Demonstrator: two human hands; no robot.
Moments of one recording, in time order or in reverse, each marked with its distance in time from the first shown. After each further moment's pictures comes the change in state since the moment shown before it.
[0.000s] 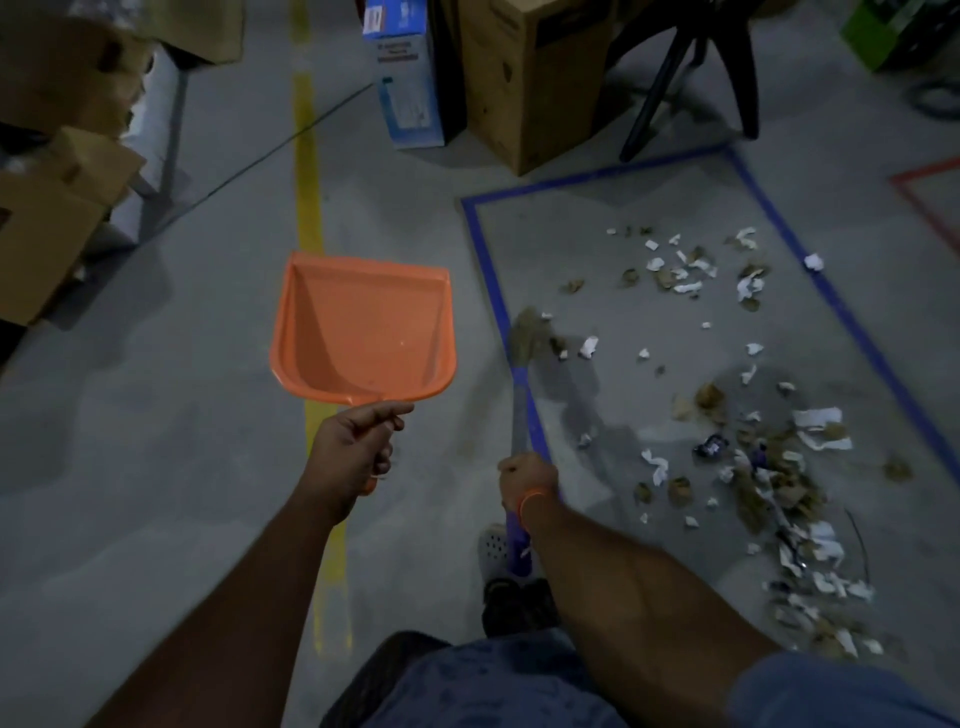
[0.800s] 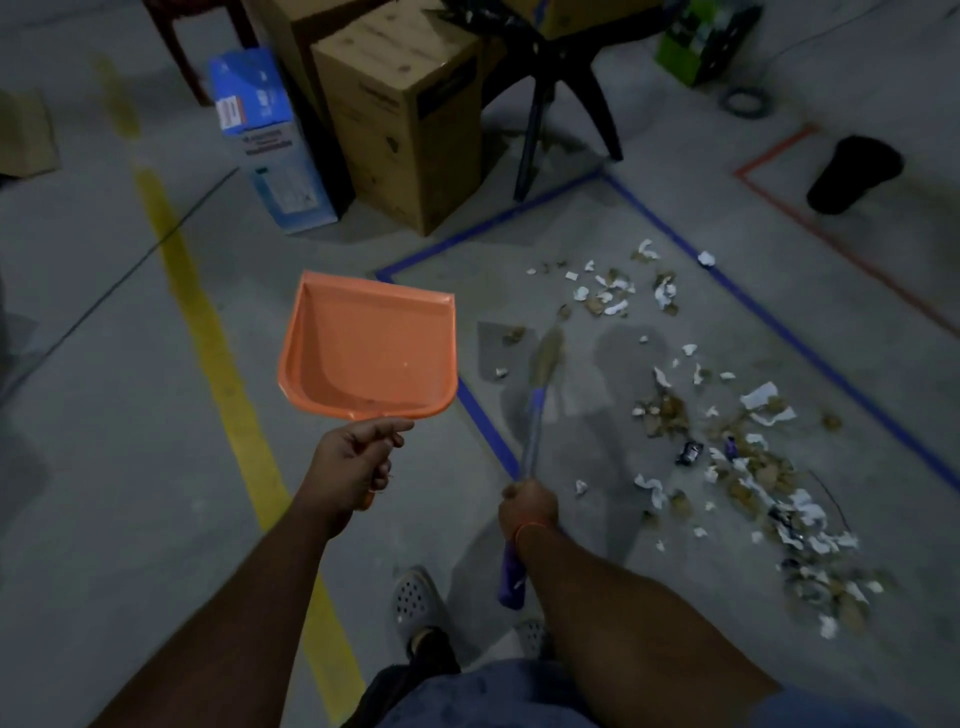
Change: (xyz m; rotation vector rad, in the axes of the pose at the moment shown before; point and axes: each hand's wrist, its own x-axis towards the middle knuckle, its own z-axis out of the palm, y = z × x) left_hand 0.240 0.116 -0.050 0.142 -0.334 -0.008; right_hand 0.117 -0.162 0.020 -0.089 0.156 0.308
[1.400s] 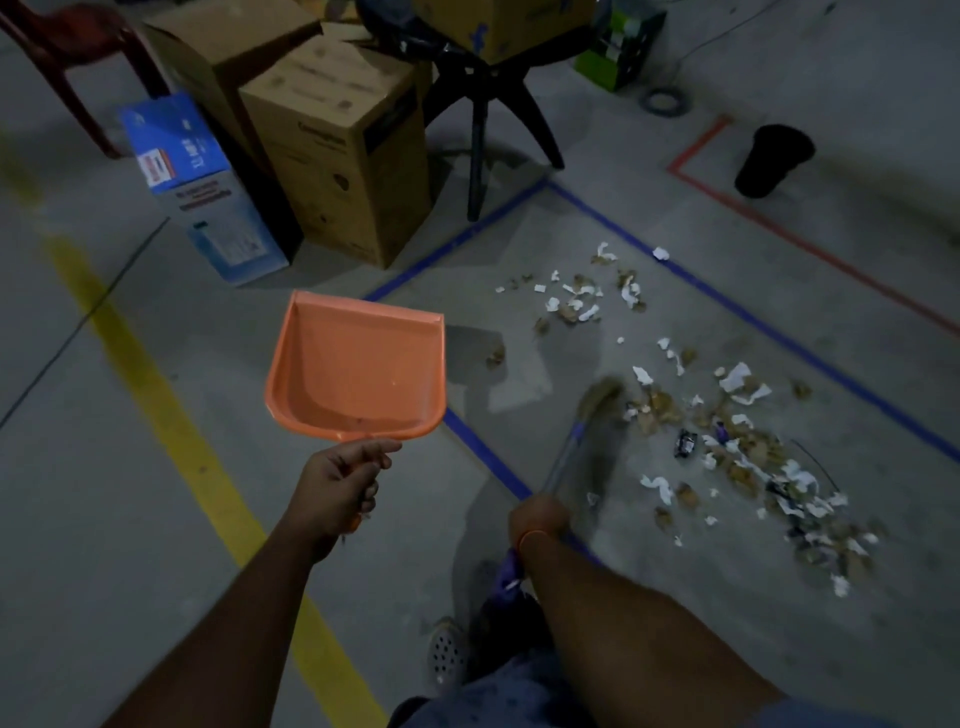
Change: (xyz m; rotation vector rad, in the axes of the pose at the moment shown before) left_hand 0.115 0.025 -0.091 0.048 -0.178 0.000; right_hand 0.024 -0.101 0.008 0.138 0.153 0.267
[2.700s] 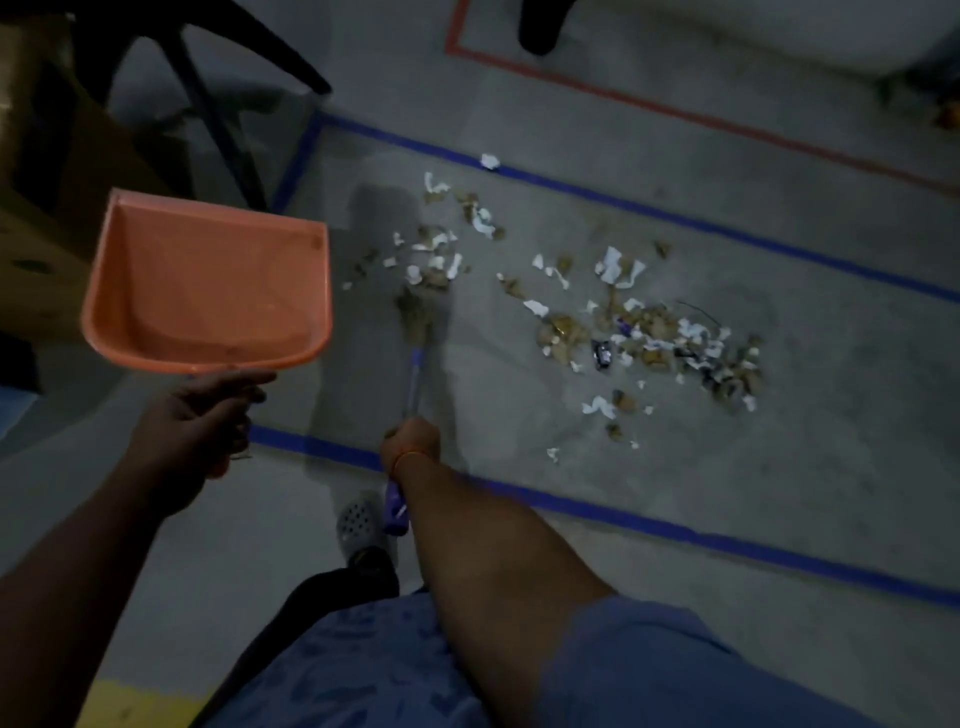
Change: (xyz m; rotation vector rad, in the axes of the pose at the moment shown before) left_hand 0.404 0.168 0.013 0.321 -0.473 -0.016; right_hand 0.307 -0.233 0.067 0.488 -0.087 0.354
